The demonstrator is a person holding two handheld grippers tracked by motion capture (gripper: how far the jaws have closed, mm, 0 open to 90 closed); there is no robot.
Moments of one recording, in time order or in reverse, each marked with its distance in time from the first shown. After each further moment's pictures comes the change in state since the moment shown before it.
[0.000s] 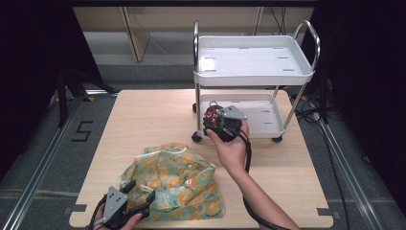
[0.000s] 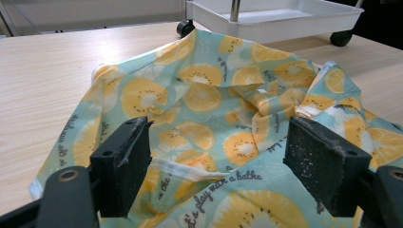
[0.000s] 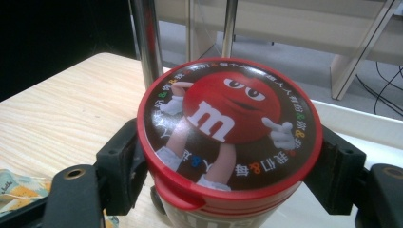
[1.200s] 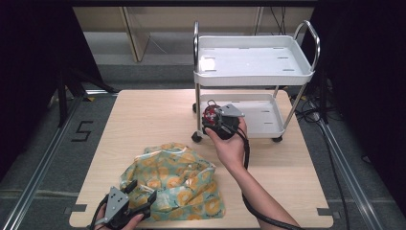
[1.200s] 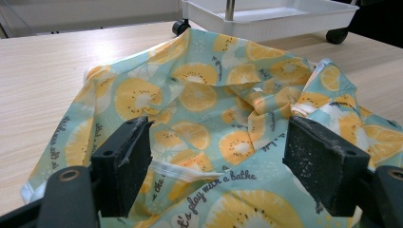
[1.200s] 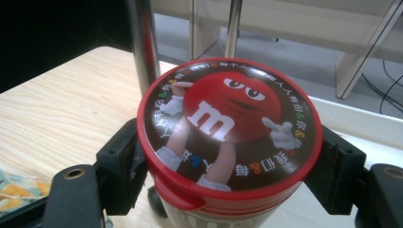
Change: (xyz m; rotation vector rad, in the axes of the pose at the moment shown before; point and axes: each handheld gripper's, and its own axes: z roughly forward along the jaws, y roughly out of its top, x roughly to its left) left arm -0.001 0.000 0.000 0.016 -0.004 0.012; right arm -0.002 -0.001 0.014 0.022 0.015 -0.005
